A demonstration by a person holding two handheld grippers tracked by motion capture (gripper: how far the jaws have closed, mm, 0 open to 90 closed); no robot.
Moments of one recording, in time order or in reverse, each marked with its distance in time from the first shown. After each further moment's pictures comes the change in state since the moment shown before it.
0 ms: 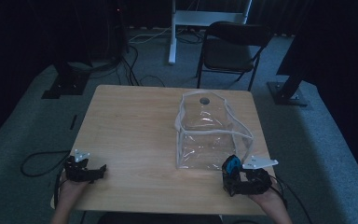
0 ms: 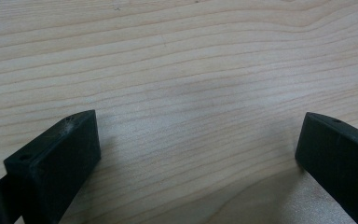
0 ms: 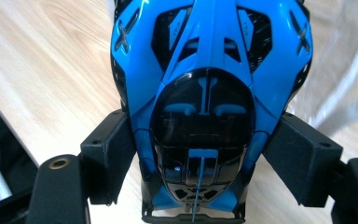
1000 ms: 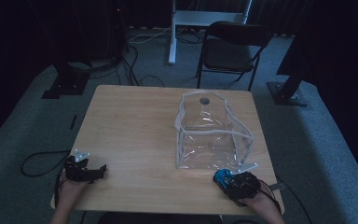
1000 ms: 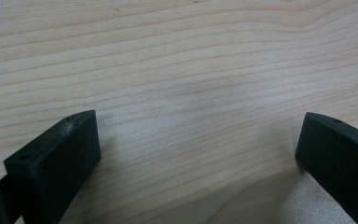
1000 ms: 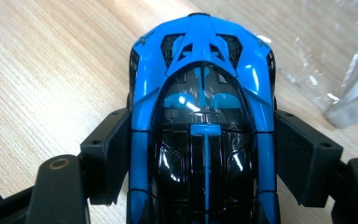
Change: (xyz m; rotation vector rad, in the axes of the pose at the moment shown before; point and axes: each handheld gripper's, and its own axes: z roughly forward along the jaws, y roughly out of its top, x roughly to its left) left arm 0.000 0.000 0.000 -0.001 -0.001 0.001; right arm -0.007 -0.036 0.057 0.263 -0.019 -0.018
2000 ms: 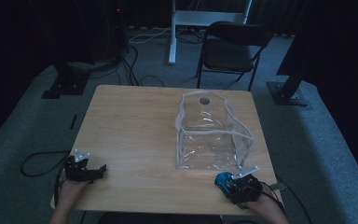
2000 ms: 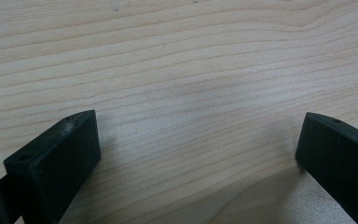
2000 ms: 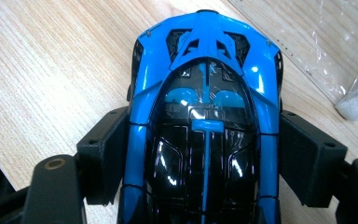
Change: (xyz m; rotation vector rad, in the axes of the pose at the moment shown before) left arm 0.001 0.000 0.000 0.002 -0.004 0.006; right arm -0.002 -0.011 0.002 0.018 0.025 -0.087
